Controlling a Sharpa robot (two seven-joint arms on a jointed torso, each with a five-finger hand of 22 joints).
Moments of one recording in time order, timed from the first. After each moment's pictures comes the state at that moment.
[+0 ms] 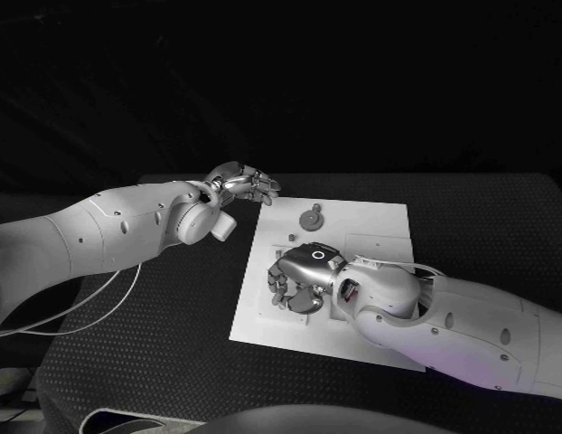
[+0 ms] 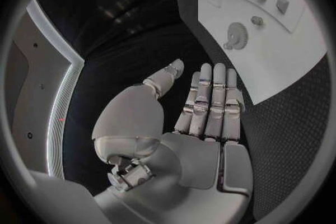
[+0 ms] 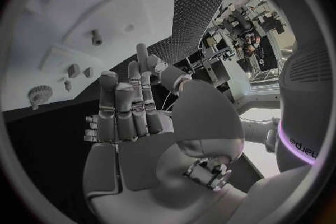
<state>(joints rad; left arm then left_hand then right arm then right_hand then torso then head) 1.24 -0.66 -0.14 1.08 -0.27 -0.11 0.22 1.05 -0.06 0.55 -0.27 0.05 0.87 0.18 0.32 0.49 1.18 0.11 0.08 0.30 0.89 0.10 0.66 0.45 0.01 0.82 0.01 0.07 1.01 1.06 -0.51 -0.11 1.54 -1.78 -0.22 -0.11 1.19 -0.05 0.64 -0.29 0.09 1.00 0.11 0.39 0.49 1.22 0.05 0.30 0.27 1.13 -0.06 1.37 0.73 0.24 1.04 0.03 0.89 1.31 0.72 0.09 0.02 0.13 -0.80</state>
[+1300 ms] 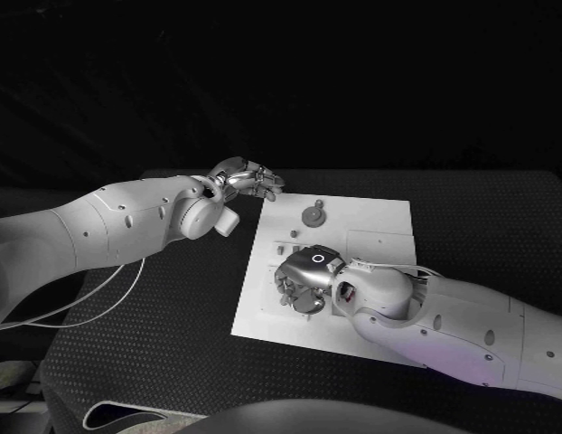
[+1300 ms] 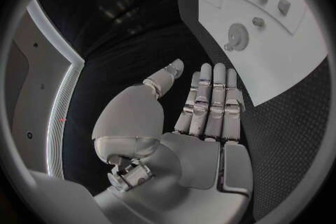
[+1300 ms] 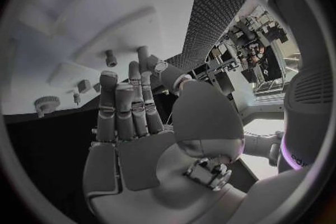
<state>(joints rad) 1.24 -0.66 -0.14 1.08 -0.27 -0.11 0.22 1.05 -0.06 0.55 -0.27 0.05 0.87 0.18 0.32 0.49 1.18 0.11 0.08 0.30 0.89 0.10 0.65 0.45 0.01 0.82 0.01 0.07 1.01 1.05 -0.47 -0.14 1.46 -1.86 -0.19 -0.13 1.19 -0.05 0.64 -0.30 0.09 1.00 0.11 0.39 0.51 1.22 0.05 0.30 0.31 1.13 -0.06 1.37 0.73 0.24 1.04 0.02 0.89 1.31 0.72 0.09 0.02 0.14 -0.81</state>
